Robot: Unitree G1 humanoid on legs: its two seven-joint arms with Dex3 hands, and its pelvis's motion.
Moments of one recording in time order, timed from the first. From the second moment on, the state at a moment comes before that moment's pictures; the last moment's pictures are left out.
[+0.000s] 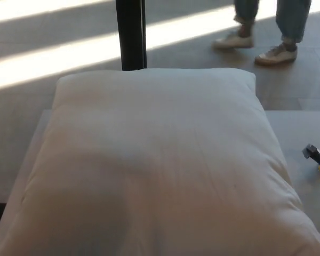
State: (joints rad) left_arm -0.01 0.55 0.58 1.24 -0.30 -0.18 -0.33; right_arm -0.48 -0.63 -0.07 0.44 0.05 0.89 0.03
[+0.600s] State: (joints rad) left_arm -0.01 0.55 0.58 1.24 -0.30 -0.18 -0.33; right_arm -0.42 -0.78 0.22 0.46 -0.10 0.66 -0.02
